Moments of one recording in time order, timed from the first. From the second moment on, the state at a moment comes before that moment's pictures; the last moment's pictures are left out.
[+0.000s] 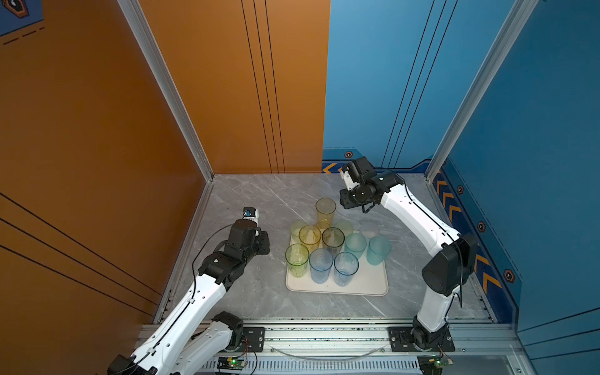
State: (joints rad) left arm -0.37 0.88 0.77 -0.54 -0.16 -0.34; right arm 0.52 1.87 1.88 -1.03 0.04 0.19
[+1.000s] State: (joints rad) left arm -0.30 0.86 0.73 -0.52 -0.09 -0.34; right arm 0.52 2.15 2.09 -1.09 0.03 0.18
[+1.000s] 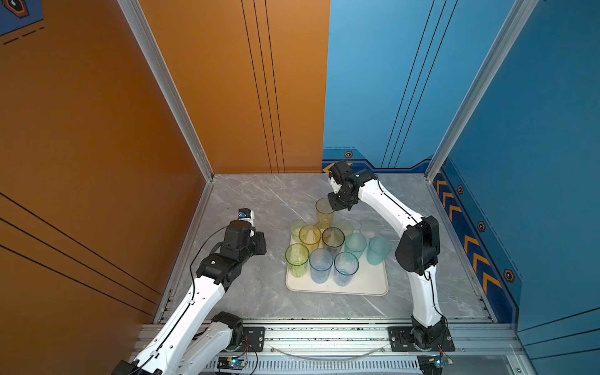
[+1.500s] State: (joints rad) left arm -0.28 0.86 0.72 -0.51 -0.07 -0.34; right arm 0.52 2.21 2.15 -1.09 0.02 0.19
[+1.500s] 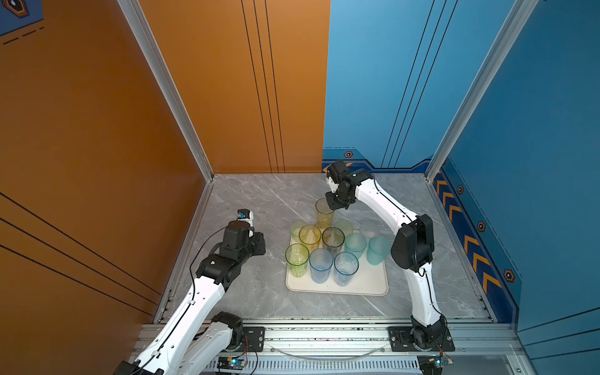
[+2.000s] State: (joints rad) left arm -0.27 0.85 0.71 -0.51 -0.07 -0.34; right arm 0.52 2.21 2.15 -1.09 0.05 0.20
